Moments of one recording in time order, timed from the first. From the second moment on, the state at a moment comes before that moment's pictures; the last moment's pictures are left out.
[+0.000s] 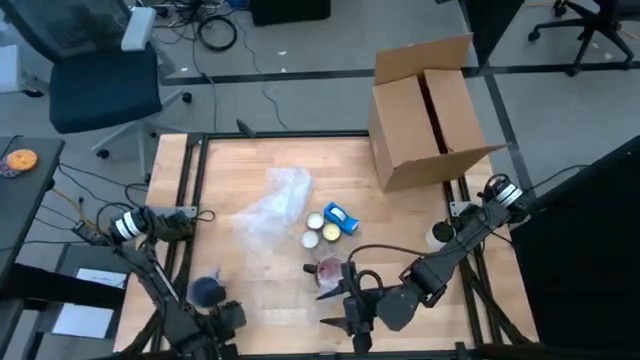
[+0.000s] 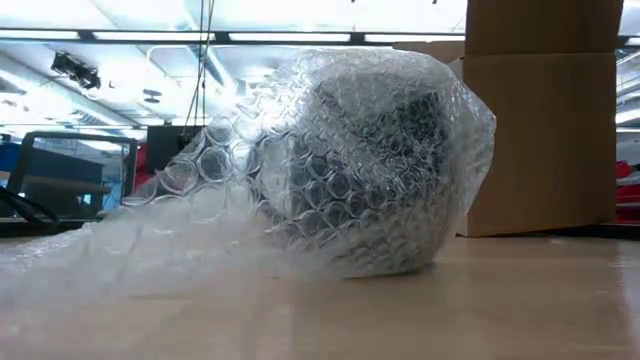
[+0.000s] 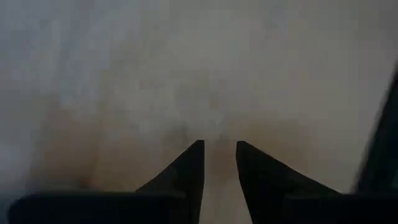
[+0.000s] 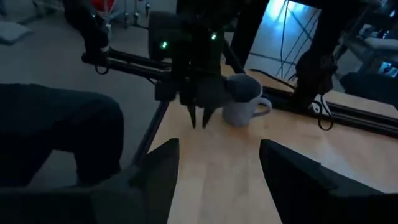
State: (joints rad) left arm -1.09 1.86 1.18 -0.83 -0.33 -1.39; right arm 0.70 1.77 1.47 -0.06 0.57 0.03
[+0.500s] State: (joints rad) left arm -1.05 1.86 1.18 -0.83 -0.29 -1.32; right arm 0.70 1.77 1.47 -0.07 0.57 0.06
